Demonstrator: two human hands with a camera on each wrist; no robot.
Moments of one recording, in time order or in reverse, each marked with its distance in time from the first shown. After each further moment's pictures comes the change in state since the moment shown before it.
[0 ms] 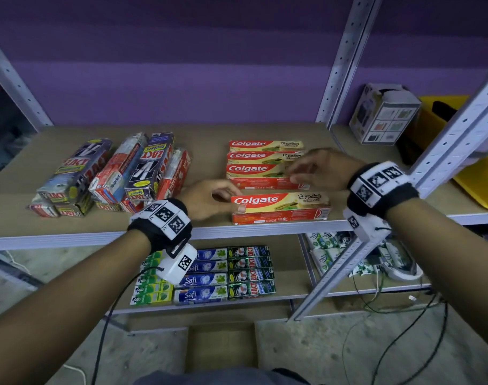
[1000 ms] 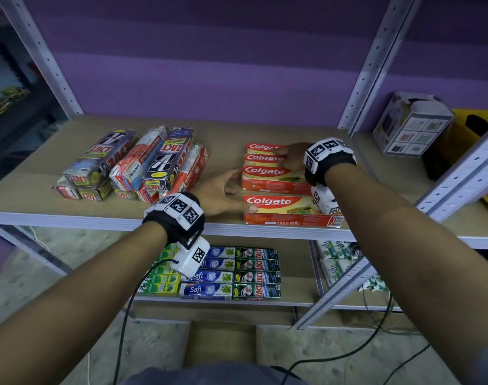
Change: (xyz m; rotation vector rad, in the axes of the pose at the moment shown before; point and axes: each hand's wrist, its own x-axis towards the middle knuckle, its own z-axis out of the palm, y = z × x) left_hand 0.007 -0.010 0.003 -0.137 0.064 -0.090; right_hand 0.127 -0.028 0.022 -0.263 -0.187 0.223
